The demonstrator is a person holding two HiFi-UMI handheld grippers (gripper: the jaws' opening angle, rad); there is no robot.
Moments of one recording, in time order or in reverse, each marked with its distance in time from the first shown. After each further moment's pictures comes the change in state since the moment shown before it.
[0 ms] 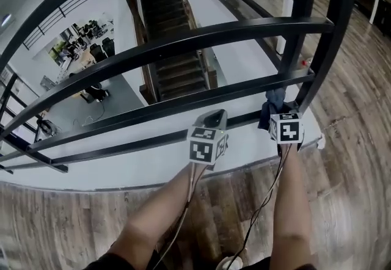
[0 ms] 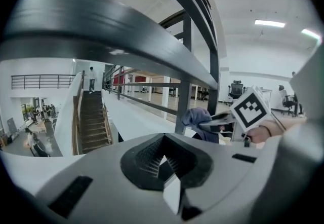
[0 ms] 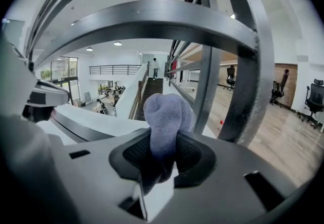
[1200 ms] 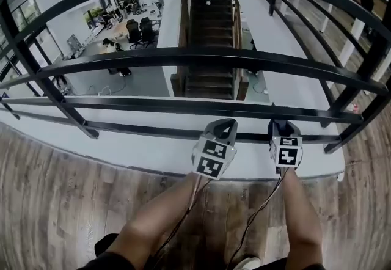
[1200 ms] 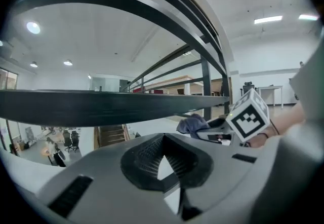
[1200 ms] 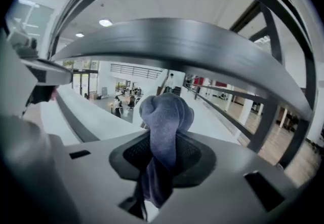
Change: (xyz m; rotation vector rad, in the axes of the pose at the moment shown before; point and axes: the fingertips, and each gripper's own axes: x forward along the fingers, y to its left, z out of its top) left arm -0.225 0.187 -0.004 0.051 -0.143 0.168; right arm -0.032 0.292 0.085 -0.189 -0.107 0.111
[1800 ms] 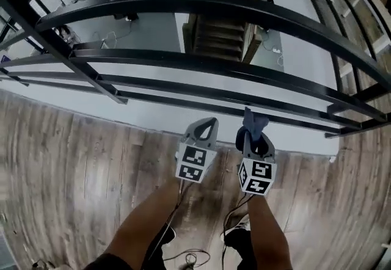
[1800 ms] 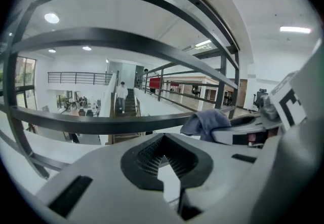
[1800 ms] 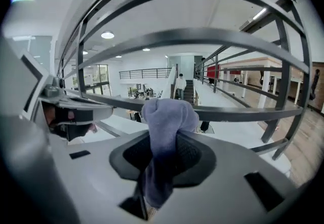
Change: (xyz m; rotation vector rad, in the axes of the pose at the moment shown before) left arm -0.189 0.133 0.018 -0.170 0.143 0.126; right arm -0.137 0.246 0.126 0.158 0.035 0.193
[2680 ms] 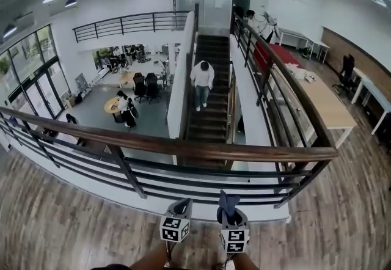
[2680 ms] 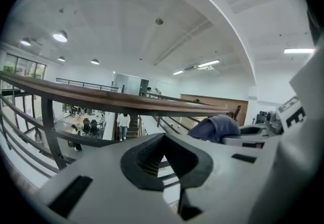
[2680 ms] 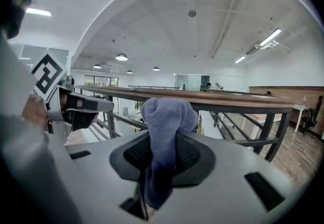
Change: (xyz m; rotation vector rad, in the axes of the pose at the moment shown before) left arm -0.385 -0.130 0.483 -0.083 -0.086 0.022; right arm -0.446 0.035 0.440 -0.085 -0.131 0.059
